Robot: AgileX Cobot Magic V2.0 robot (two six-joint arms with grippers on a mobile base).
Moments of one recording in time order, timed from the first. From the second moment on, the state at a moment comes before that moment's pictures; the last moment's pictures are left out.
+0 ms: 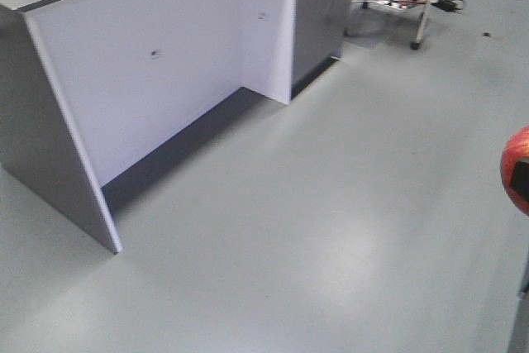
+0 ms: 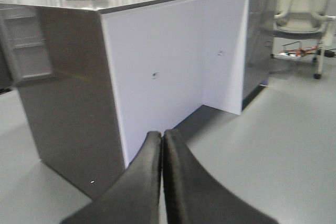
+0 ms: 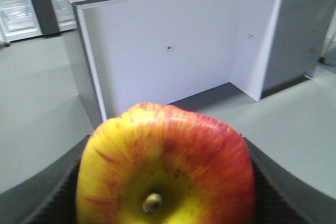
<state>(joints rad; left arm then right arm) 0.03 -0.01 0.03 0.19 0.17 -0.20 -0.10 0.54 -0.84 0.71 0.83 -0.67</state>
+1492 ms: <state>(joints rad) 0.03 -0.01 0.03 0.19 0.17 -0.20 -0.10 0.54 -0.84 0.71 0.83 -0.67</state>
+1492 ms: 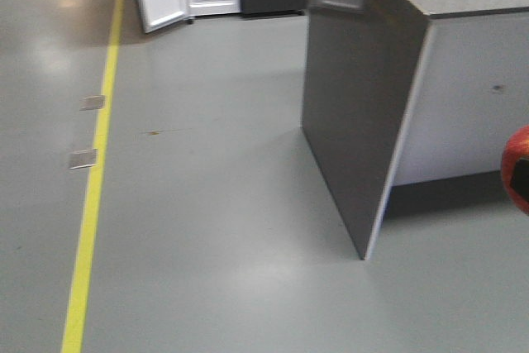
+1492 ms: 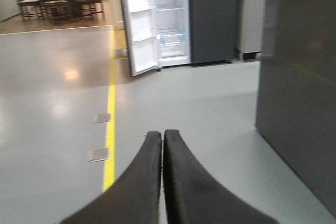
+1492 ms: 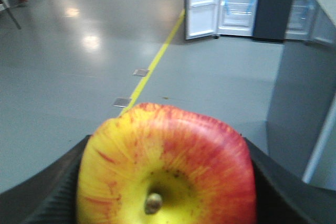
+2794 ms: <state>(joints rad) -0.02 -0.01 0.03 0.19 0.17 -0.20 -0.10 0.54 -0.84 0.71 0.83 -0.67</state>
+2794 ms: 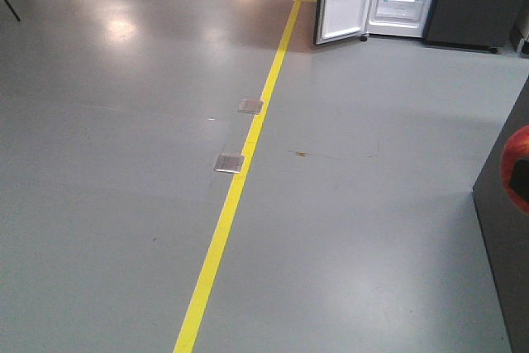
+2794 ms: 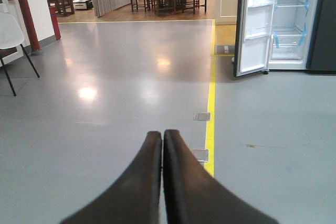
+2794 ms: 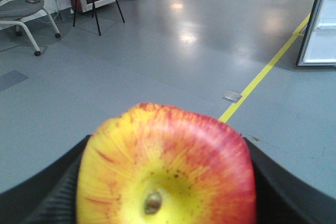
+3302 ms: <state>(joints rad) -0.02 -0.01 0.03 0.19 0.17 -0.20 -0.10 0.54 -0.84 0.71 0.83 -0.67</state>
